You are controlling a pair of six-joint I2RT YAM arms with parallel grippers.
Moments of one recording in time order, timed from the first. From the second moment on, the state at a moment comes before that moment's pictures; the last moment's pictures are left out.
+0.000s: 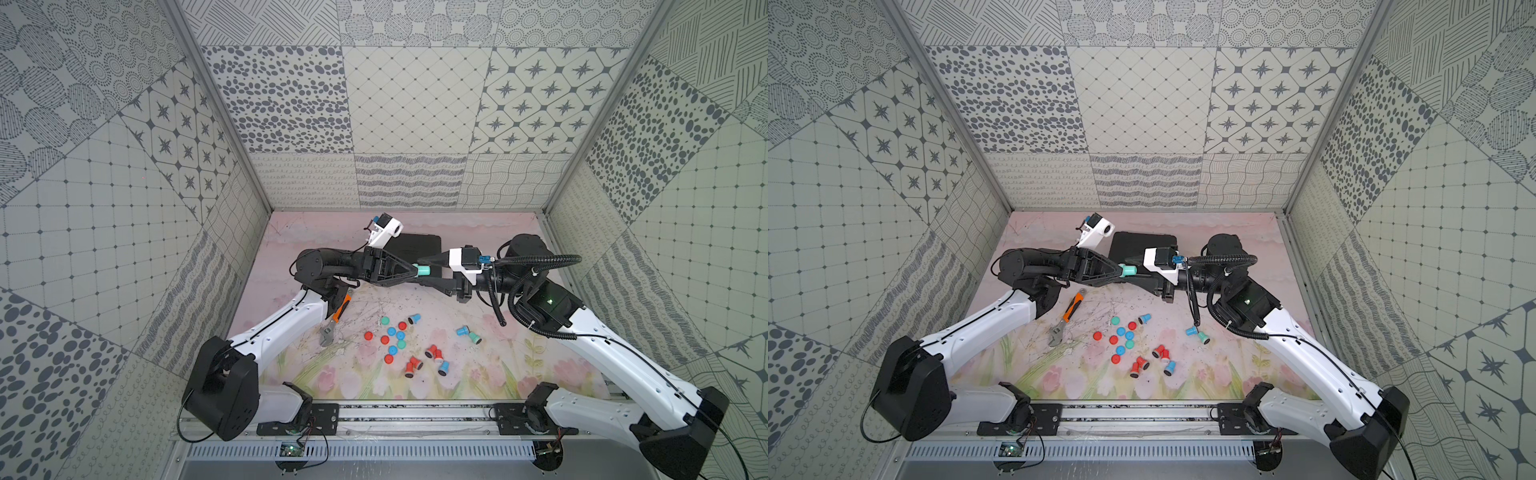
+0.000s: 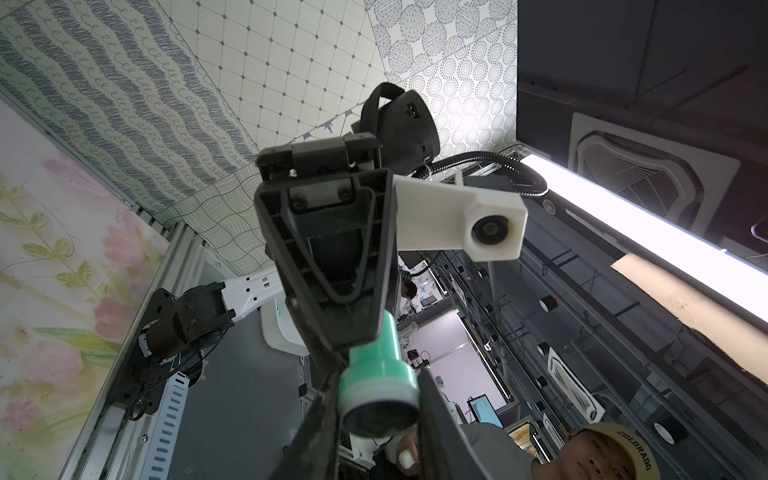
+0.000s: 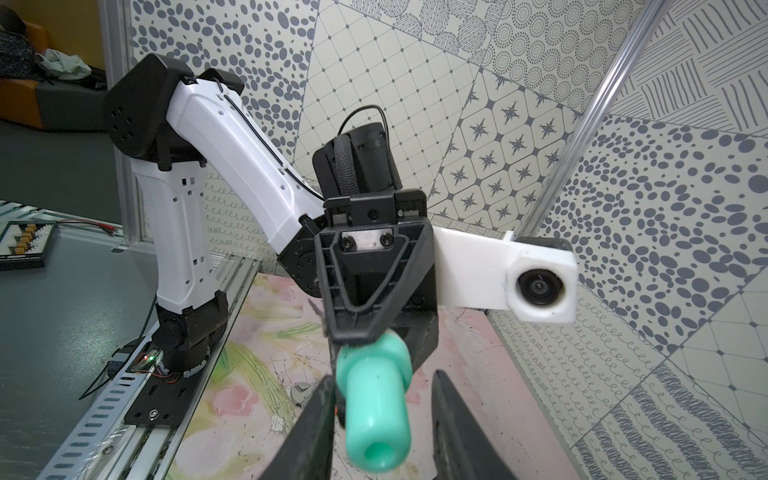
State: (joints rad) left arm -0.52 1.34 0.92 1.19 1.32 -1.84; right arm 0.70 1.08 1.10 0.00 -0.75 -0.35
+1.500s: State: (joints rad) left arm -0.46 1.28 0.88 1.10 1.33 -1.75; right arm 0.77 1.03 1.04 -0.02 -0.64 -0.29
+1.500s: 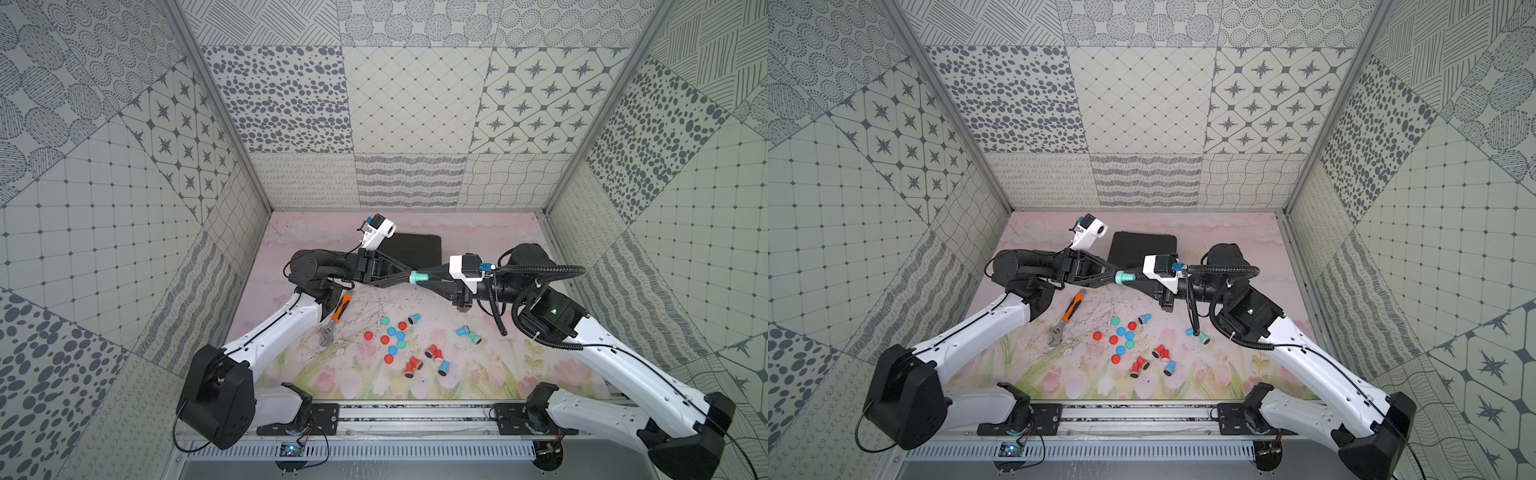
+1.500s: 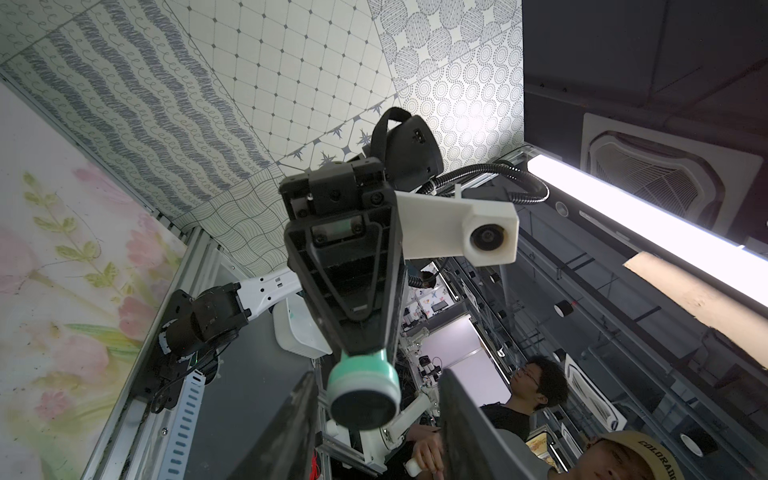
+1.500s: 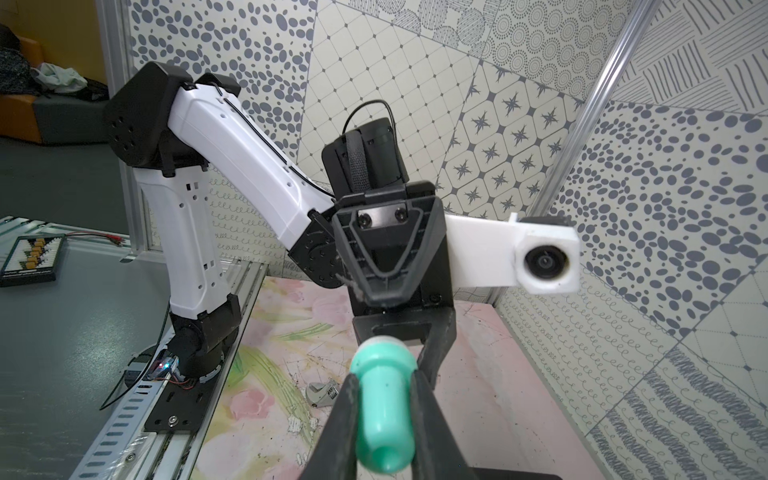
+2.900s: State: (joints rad) left arm -0.25 0.93 0.92 -0.58 0.25 -0.16; right arm 1.02 1.62 1.08 -0.54 -0.13 0.74
